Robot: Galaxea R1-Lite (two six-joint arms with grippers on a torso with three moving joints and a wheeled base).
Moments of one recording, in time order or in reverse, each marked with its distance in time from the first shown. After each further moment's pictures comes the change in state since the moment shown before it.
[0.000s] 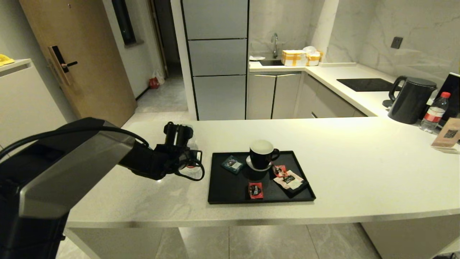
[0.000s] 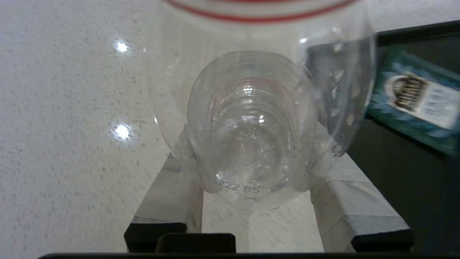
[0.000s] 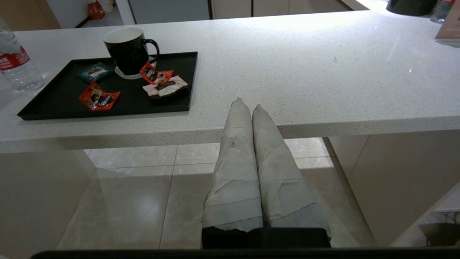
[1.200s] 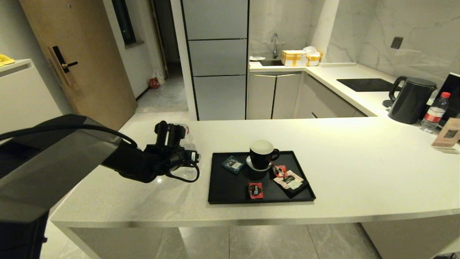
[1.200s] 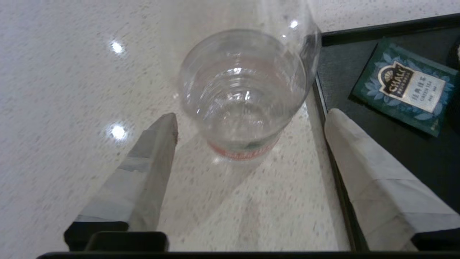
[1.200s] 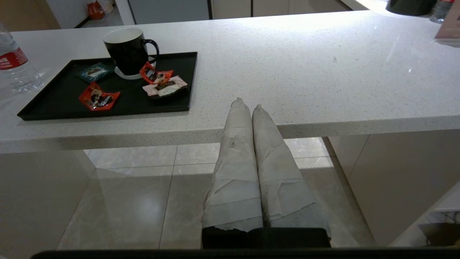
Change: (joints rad) left arm 0.032 -0.059 0.098 -0.050 -0.035 0.011; right arm 0.000 0.000 0.000 0.000 0.000 0.000
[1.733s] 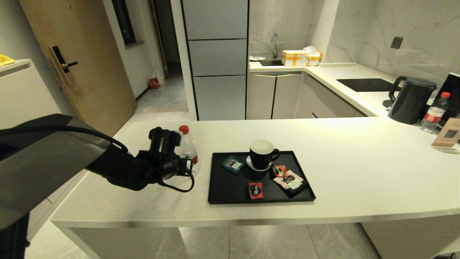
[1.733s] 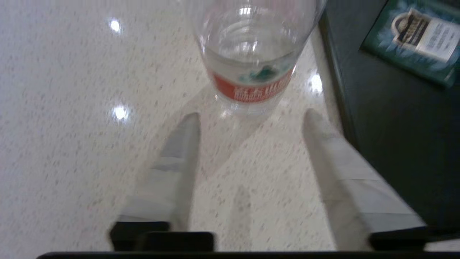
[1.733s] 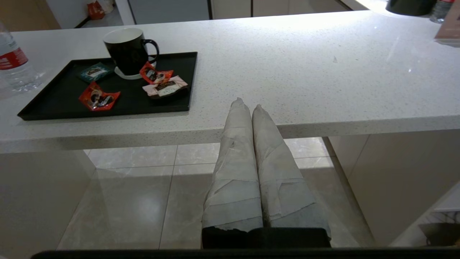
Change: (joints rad) left arm 0.000 -0.076 0.129 0.014 -0.006 0.000; right arm 0.000 0.000 0.000 0.000 0.000 0.000
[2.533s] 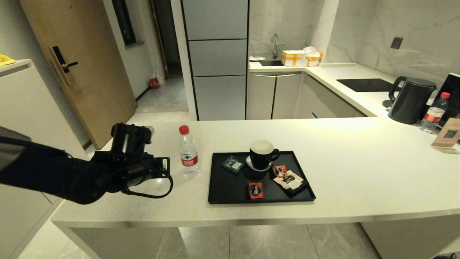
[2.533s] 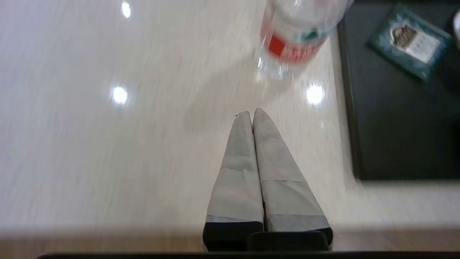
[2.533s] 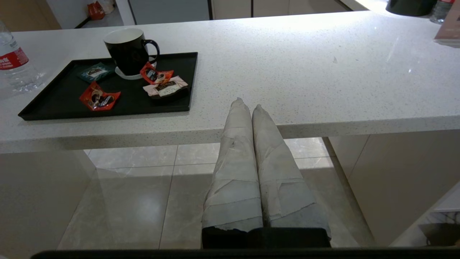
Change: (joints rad) left arm 0.037 -0.271 0.244 0.018 0.023 -0.092; right arm 0.000 0.000 0.000 0.000 0.000 0.000
